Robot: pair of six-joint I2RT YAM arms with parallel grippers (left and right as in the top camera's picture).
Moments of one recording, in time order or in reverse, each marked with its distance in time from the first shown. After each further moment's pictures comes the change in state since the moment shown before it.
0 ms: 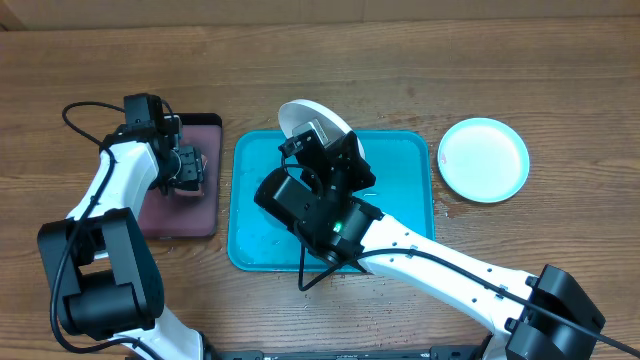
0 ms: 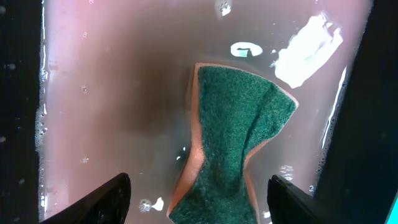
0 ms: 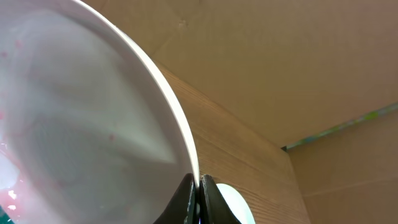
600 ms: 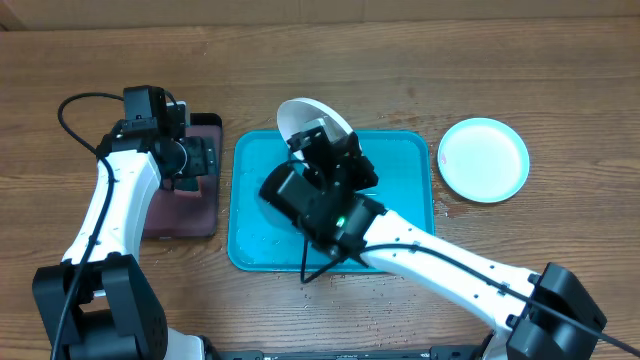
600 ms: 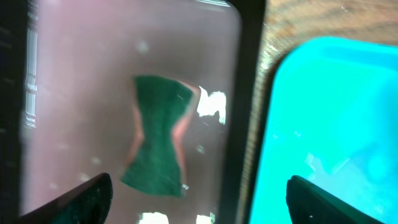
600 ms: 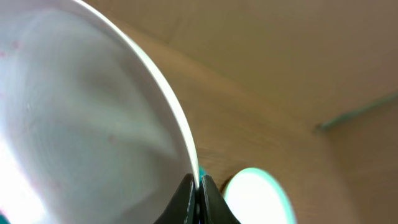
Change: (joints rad) left arm -0.054 -0.169 0.000 -0.064 0.103 -0.041; right arm -0.037 0.000 0.002 -0.045 -0.096 0.143
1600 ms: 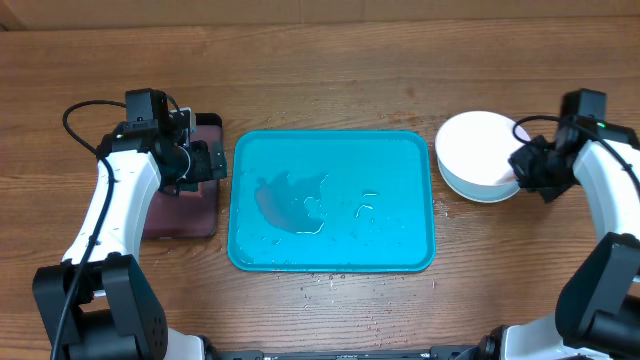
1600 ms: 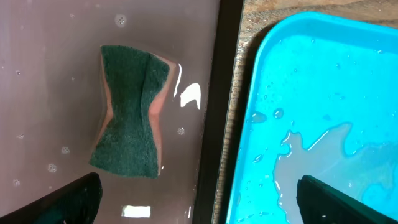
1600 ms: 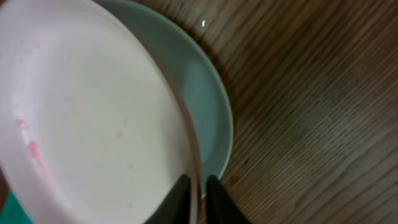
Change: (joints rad) left arm 0.000 0.000 0.000 -0.061 0.076 -0.025; right arm -1.268 0.000 -0.078 -0.328 -1.184 0.431
